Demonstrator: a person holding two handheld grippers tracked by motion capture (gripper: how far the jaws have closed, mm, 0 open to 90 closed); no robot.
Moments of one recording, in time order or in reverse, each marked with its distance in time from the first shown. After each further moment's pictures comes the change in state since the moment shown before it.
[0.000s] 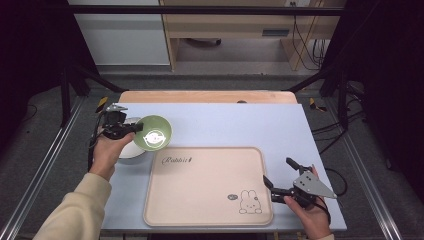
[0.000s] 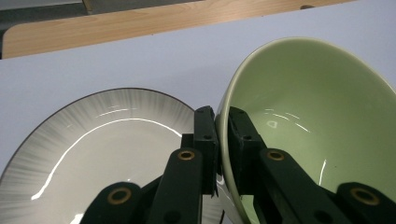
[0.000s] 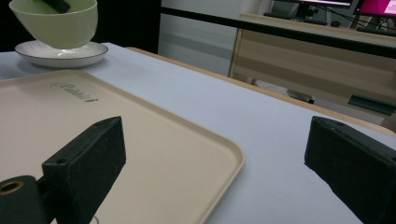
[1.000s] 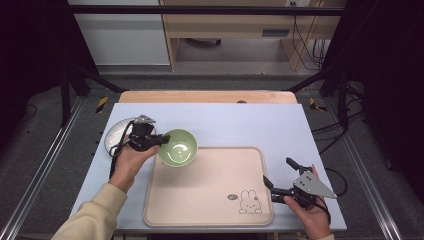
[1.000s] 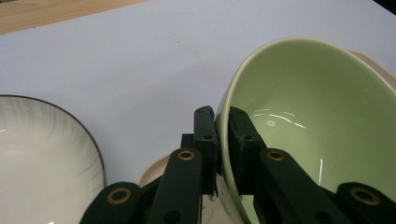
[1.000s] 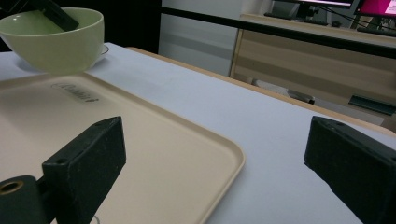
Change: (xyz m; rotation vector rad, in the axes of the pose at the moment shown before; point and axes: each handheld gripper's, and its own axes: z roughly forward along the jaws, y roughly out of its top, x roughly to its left) left arm -0.070 -0.014 0.021 0.041 -0.176 0.115; right arm 0.000 0.000 0.000 0.001 0.002 0.000
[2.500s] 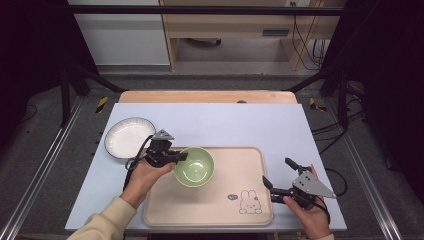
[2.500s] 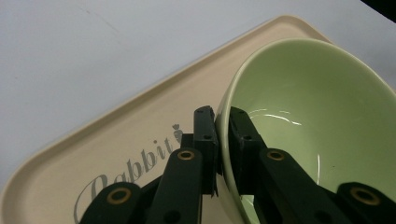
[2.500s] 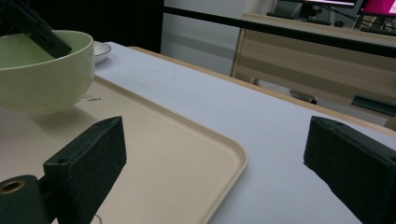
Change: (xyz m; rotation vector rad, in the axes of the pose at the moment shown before) left arm -0.047 -0.021 0.018 0.051 -0.143 0.040; right arm 0.001 0.000 0.001 0.001 0.008 -0.004
